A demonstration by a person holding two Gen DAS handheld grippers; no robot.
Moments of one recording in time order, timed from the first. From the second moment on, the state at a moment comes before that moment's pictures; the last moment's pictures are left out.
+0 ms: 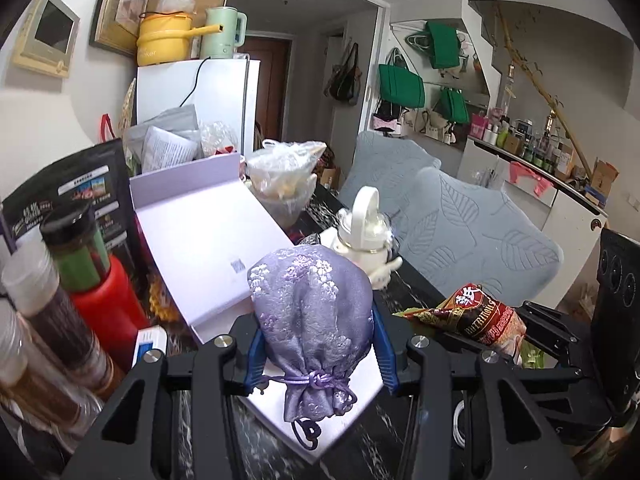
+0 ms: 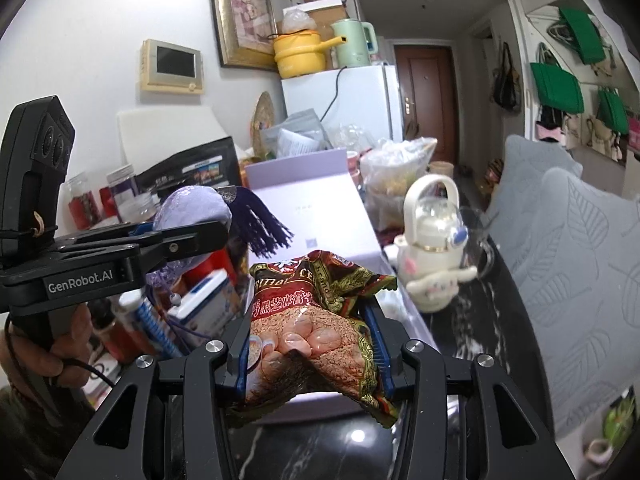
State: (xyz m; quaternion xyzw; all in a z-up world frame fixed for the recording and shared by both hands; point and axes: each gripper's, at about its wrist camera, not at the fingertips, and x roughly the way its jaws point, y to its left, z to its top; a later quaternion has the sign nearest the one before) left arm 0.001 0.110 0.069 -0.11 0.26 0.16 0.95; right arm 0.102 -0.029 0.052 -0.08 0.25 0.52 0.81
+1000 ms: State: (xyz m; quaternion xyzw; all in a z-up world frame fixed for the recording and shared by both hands) left arm 0.074 0.176 0.030 -0.13 0.29 0.20 0.93; right arm 0.180 0.051 0.032 -0.12 0.24 0.53 0.80
